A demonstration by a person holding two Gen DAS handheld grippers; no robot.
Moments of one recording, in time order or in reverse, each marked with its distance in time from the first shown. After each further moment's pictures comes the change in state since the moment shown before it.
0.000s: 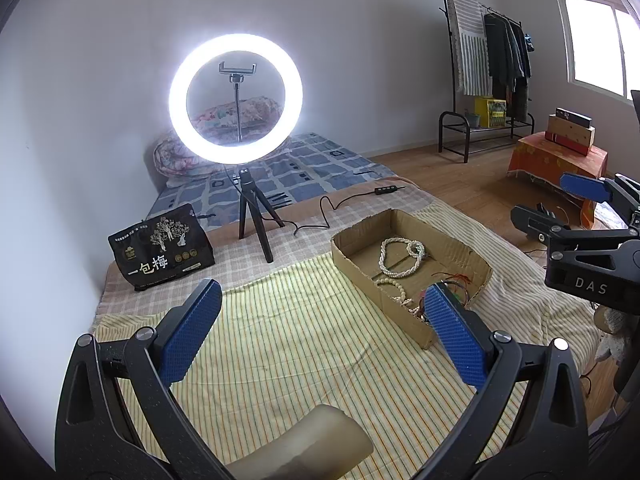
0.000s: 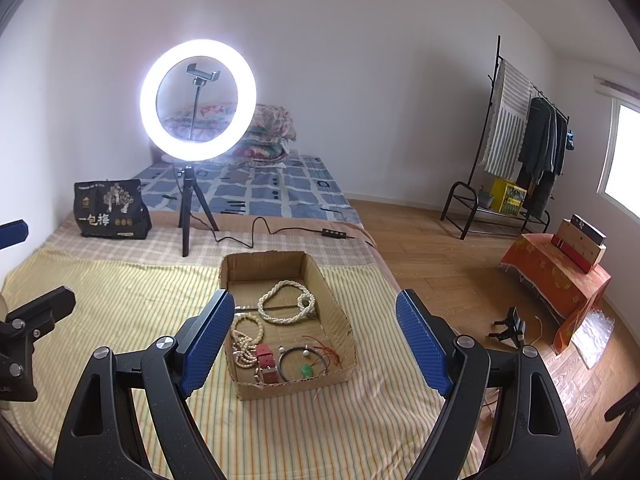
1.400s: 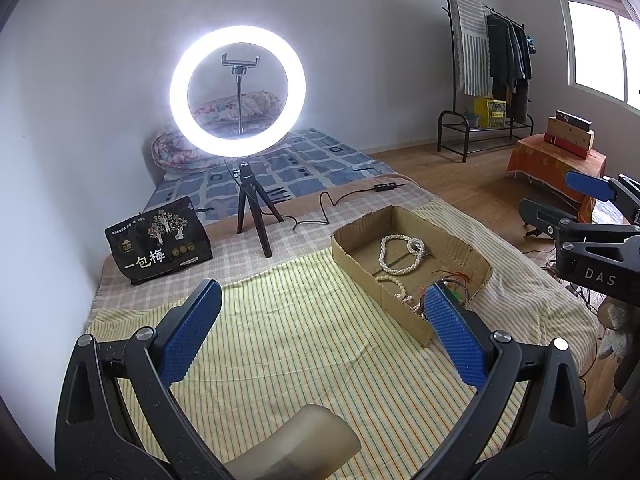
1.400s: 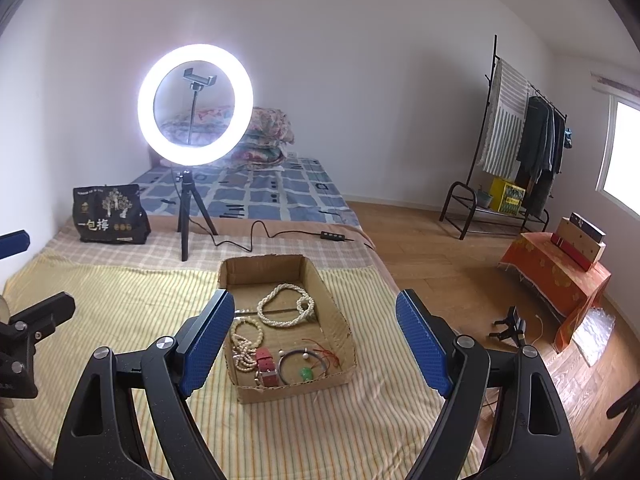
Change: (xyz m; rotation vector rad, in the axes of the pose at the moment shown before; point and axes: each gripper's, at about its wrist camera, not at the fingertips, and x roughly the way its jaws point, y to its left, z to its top) left arm 0.003 0.000 -0.008 -0.006 0.010 -0.011; right arm -0.001 0.000 0.003 0.011 -0.006 -0.004
